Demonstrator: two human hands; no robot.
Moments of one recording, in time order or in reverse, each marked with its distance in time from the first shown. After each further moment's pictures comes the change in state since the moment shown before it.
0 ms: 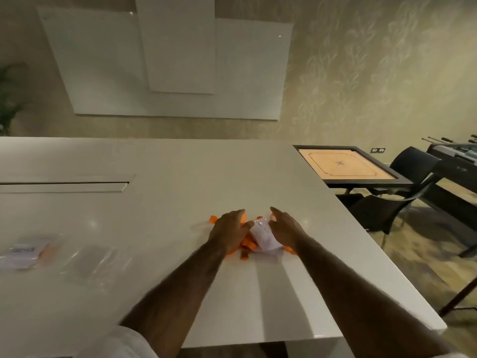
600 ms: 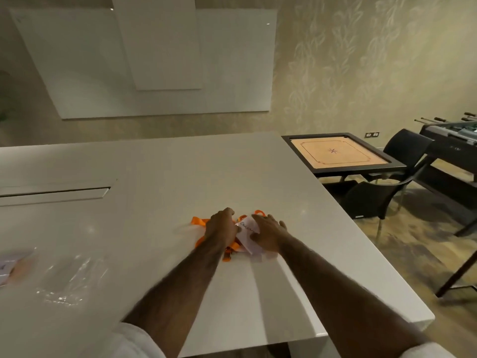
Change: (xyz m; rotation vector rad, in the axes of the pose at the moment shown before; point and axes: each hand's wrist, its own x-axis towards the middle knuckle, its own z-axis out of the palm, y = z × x) left_hand 0.027 0.034 0.029 0.025 0.036 -0.185; right_hand 0.006 0.028 0.010 -0.152 -0.143 -0.100
